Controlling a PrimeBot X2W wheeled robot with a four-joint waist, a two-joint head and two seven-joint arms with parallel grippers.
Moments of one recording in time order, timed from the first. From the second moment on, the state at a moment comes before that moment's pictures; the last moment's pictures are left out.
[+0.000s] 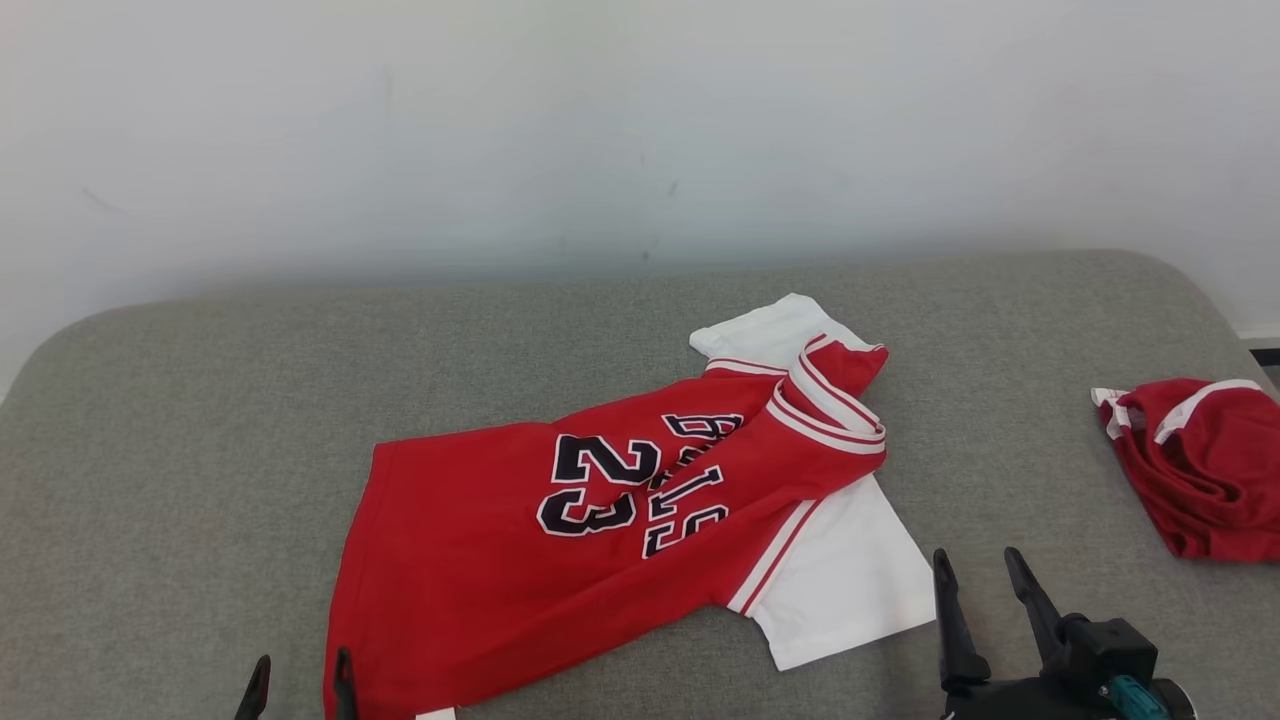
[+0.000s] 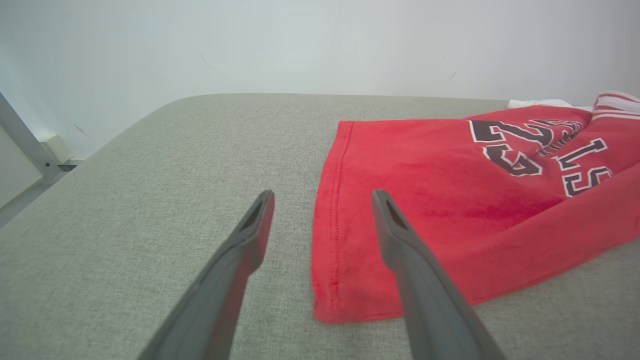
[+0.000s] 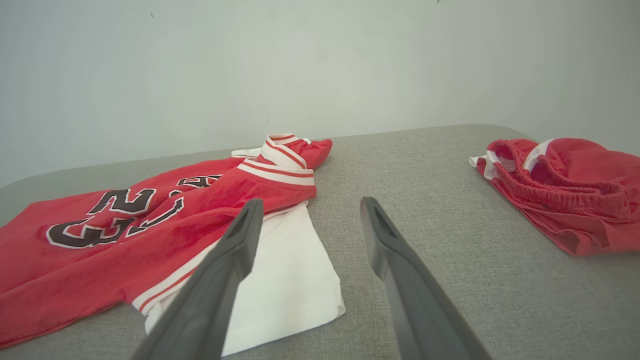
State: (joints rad) left arm 0.00 0.05 0.08 0.39 -0.09 -0.06 -0.26; right arm -0.06 -0.05 -0.07 0.38 0.10 0.13 -0.26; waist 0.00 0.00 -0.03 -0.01
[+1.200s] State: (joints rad) left arm -0.03 0.05 0.01 0.55 -0.21 -0.02 -0.26; right arm -0.11 -0.07 -0.04 0.40 0.13 0.13 -0.26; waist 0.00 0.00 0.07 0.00
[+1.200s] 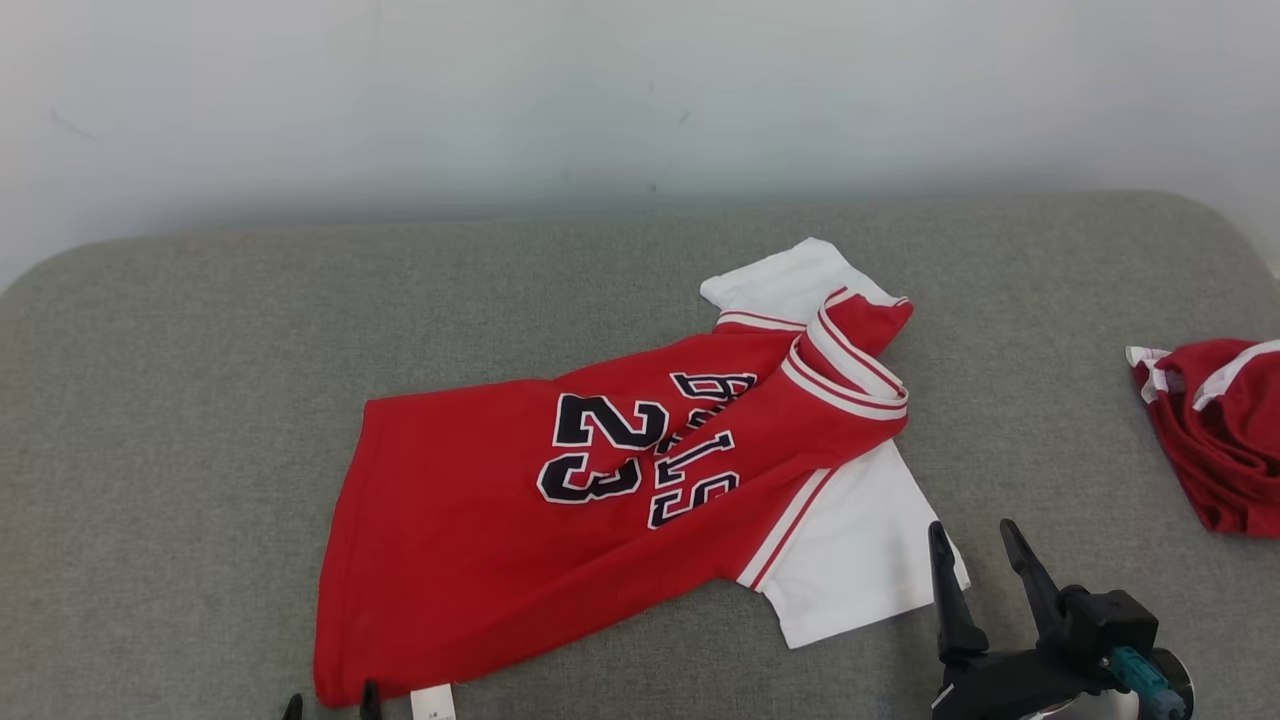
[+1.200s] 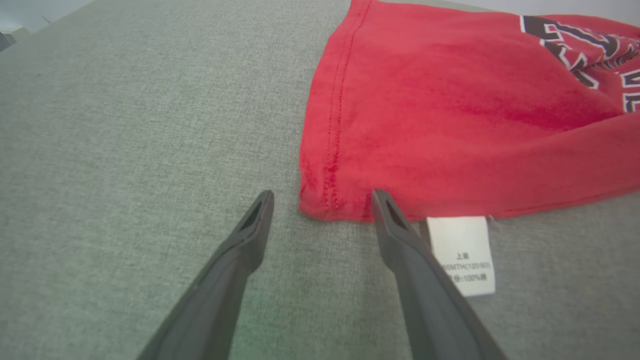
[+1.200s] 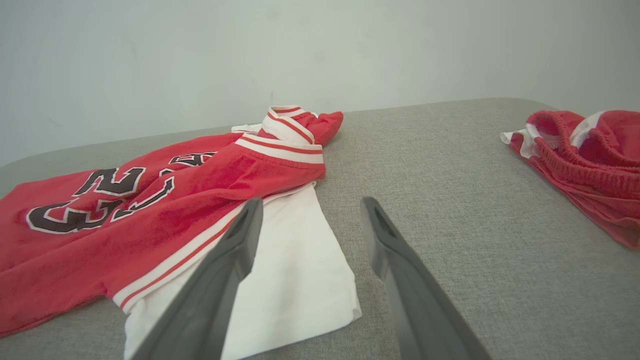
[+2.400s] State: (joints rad) left arm -0.10 0.05 -0.04 0.60 -0.24 -0.03 -0.26; right arm -0.25 -0.09 -0.07 0.75 0.09 0.13 -0.27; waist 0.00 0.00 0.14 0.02
